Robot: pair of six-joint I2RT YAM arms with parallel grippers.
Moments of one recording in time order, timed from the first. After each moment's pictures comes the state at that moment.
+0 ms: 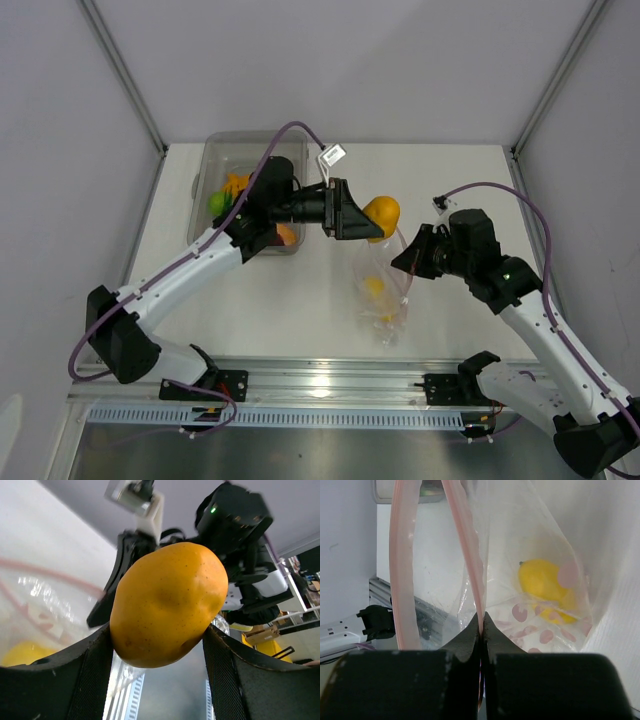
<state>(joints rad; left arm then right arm) -0.73 1.38 1.28 -0.05 0.76 -0.75 0.48 0.91 0.97 -0.66 -0.26 0.66</state>
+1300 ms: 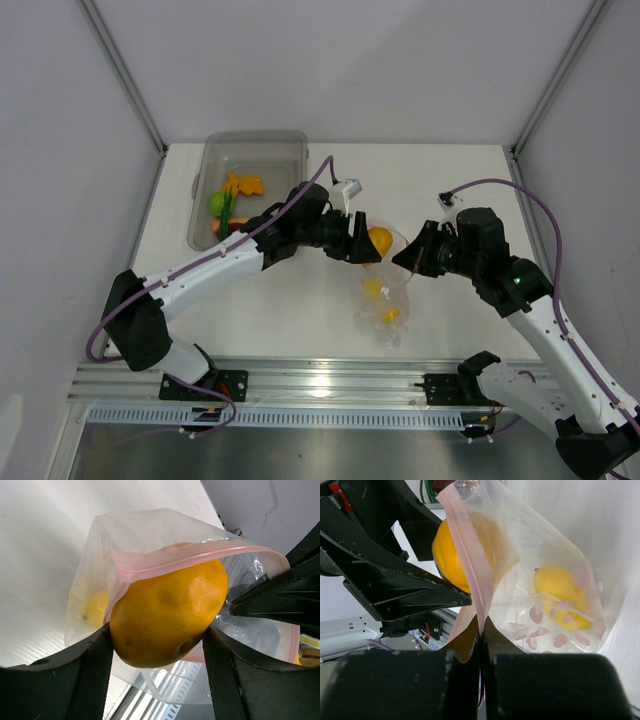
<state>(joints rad) -0.81 1.49 1.22 -0.26 0.42 -0.56 0.49 0.88 1.03 -0.69 -0.27 0.68</state>
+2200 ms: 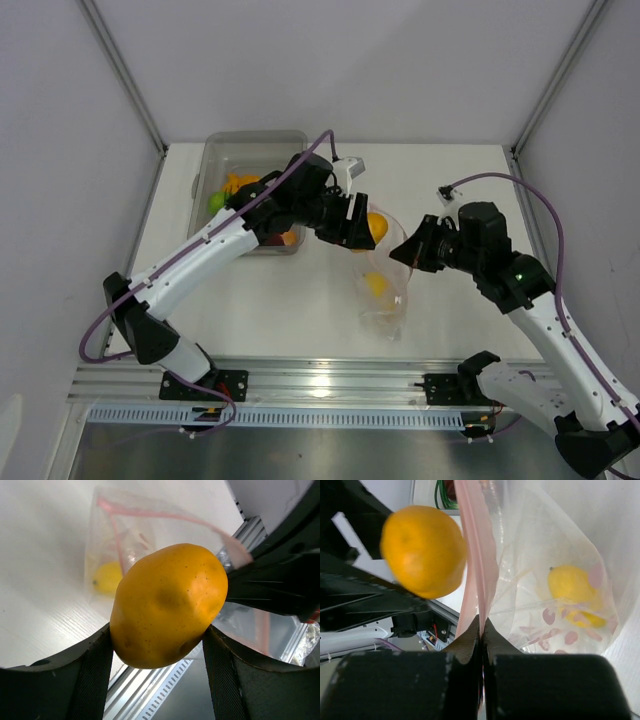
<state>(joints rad) -0.83 1.55 1.61 -0.76 0.32 -0.46 0.49 0.90 1.07 -0.68 -0.29 0.68</state>
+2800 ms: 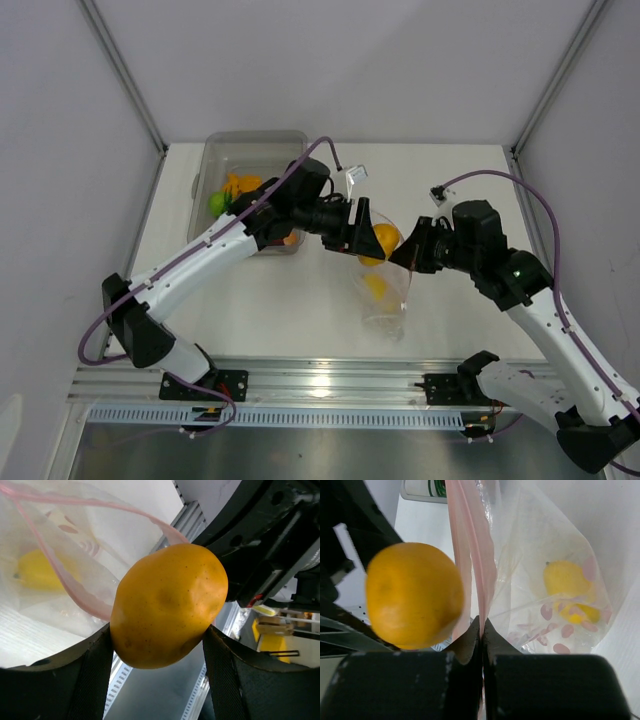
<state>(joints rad) -0.81 1.53 1.61 -0.70 0.56 -0.61 0.53 0.93 1.11 -0.73 -0.28 0.62</state>
